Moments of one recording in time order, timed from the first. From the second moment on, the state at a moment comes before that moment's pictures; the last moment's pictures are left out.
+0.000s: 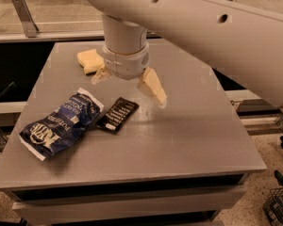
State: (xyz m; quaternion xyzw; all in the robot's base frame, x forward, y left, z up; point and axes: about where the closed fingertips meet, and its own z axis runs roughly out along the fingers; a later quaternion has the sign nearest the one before) arm 0.530 0.025 0.885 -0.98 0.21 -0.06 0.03
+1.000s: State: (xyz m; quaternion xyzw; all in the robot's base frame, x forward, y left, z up) arm 0.589 -0.133 0.886 -0.91 0.39 -0.04 0.15
